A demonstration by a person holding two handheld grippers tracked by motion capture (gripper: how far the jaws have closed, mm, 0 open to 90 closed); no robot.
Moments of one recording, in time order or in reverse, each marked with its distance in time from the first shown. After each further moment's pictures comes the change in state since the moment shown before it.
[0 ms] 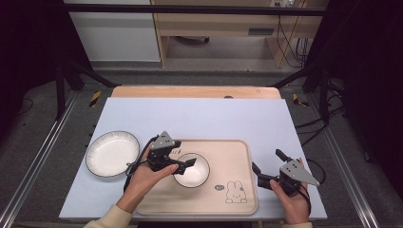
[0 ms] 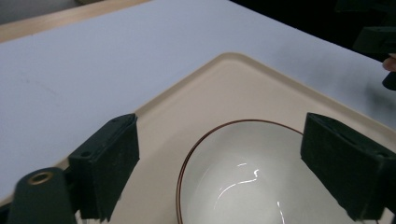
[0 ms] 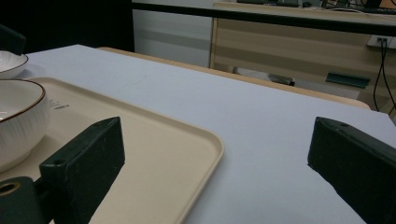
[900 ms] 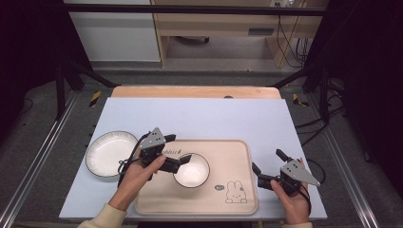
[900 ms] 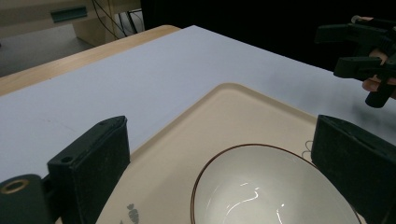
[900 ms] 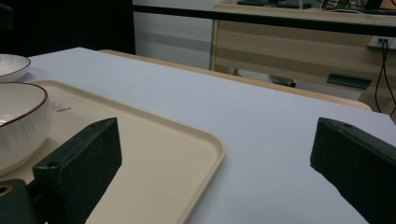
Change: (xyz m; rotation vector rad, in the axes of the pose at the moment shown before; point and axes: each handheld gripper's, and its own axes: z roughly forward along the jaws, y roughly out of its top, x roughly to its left) left arm 0.010 0.007 -0.023 -0.105 -0.009 0.046; right arm 0.000 0.001 -0.001 -0.004 0.004 0.007
